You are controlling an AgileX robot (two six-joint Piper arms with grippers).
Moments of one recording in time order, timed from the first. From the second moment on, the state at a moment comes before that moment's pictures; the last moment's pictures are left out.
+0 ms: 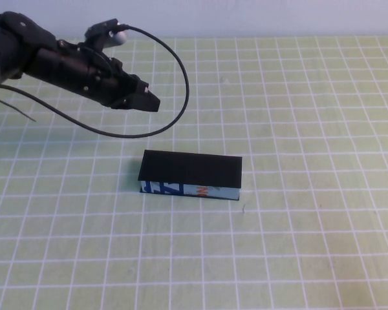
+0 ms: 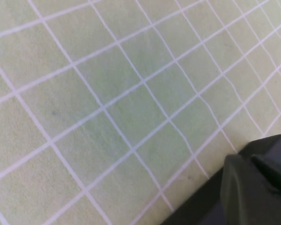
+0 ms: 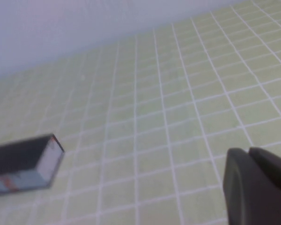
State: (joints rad) right arm 0.02 -0.01 0.03 0.40 0.25 -0.06; left arm -0.15 2.11 -1.76 -0.91 1.04 0.81
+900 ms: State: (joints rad) right arm 0.02 0.64 -0.49 0.85 0.65 -0.32; left arm -0.21 2.34 -1.89 -0.84 1.19 0.72
